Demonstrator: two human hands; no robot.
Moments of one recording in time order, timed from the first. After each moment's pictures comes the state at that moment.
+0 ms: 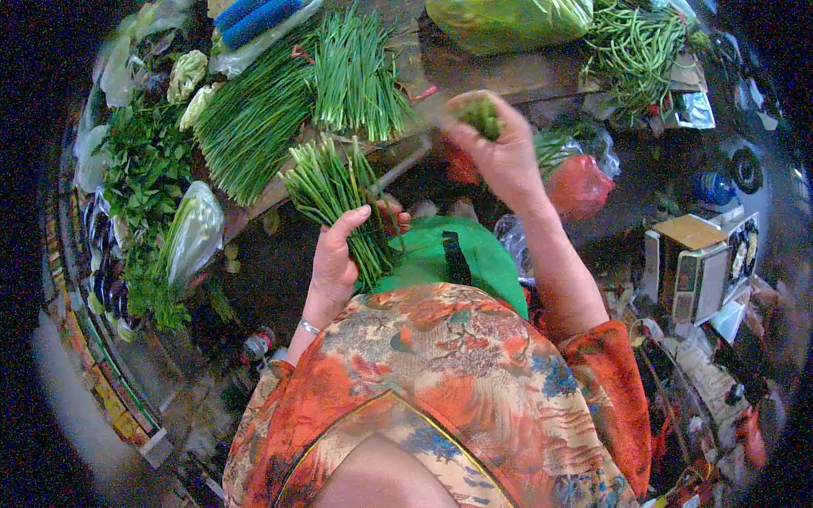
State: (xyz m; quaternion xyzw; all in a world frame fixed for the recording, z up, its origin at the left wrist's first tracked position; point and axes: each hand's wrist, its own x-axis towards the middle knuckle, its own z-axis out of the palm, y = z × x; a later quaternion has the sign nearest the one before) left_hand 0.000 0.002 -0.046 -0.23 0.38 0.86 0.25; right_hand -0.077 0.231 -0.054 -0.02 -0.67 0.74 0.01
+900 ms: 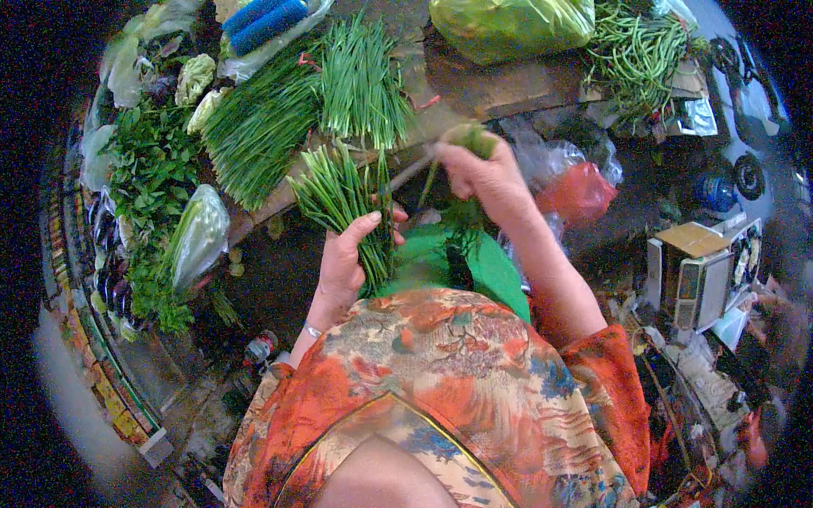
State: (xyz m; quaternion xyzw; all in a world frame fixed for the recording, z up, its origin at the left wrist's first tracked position) left_hand -0.012 0.008 -0.039 -0.21 0.49 0.82 0.23; right_hand -0.071 0.226 -0.064 -0.10 -0.49 0.85 -0.17
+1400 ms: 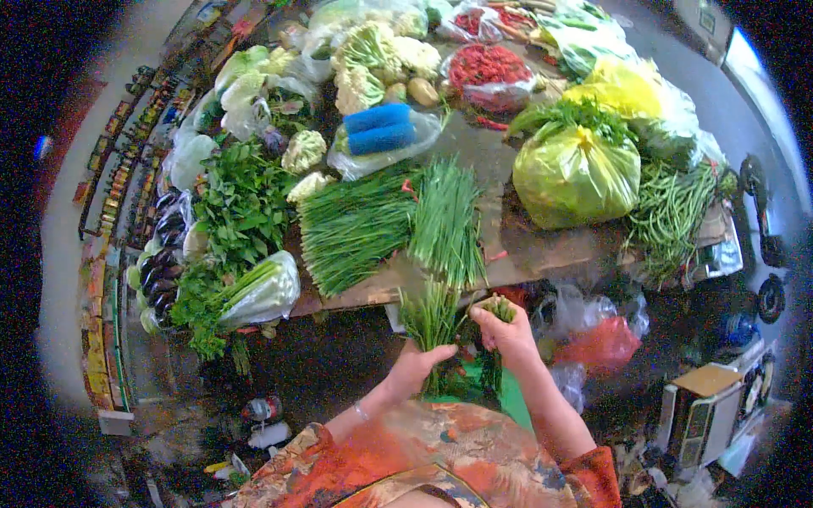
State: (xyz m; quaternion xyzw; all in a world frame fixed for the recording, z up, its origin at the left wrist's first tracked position) left_hand 0.006 0.021 -0.041 -0.10 0.64 0.74 0.18; right_hand -0.048 0.199 -0.059 -0.13 -0.48 0.83 -0.24
